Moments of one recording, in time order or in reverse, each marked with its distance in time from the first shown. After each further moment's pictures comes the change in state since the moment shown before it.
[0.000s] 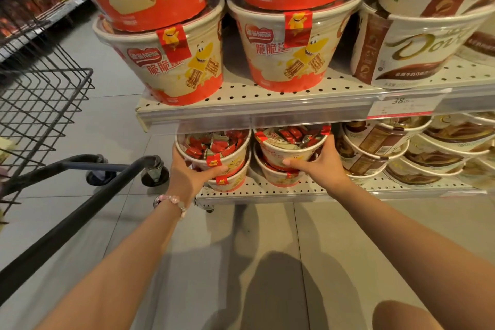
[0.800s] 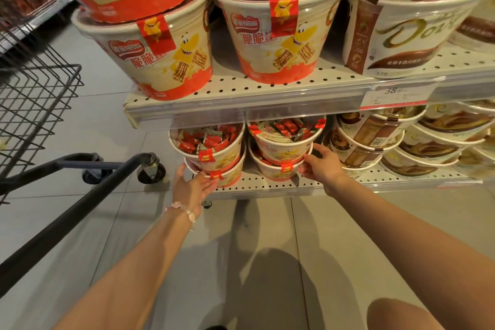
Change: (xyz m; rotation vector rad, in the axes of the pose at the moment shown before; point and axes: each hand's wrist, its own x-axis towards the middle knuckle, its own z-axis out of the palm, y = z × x) left_hand -0.028 -0.004 0.024 -0.310 0.186 -0.514; right_hand 0.011 0.032 -0.003 0.094 0.056 0.448
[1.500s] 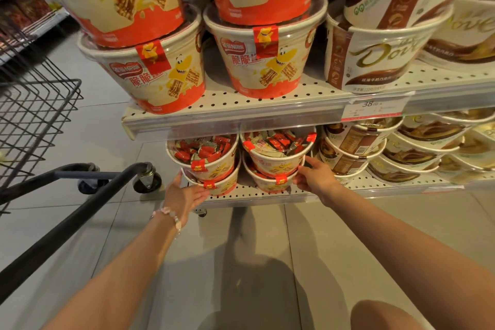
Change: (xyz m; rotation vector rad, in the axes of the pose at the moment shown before) left_hand -0.018 0.025 -0.001 0.084 -0.163 -0.152; right_hand -0.012 -0.002 -0.013 -0.033 -0.104 0.011
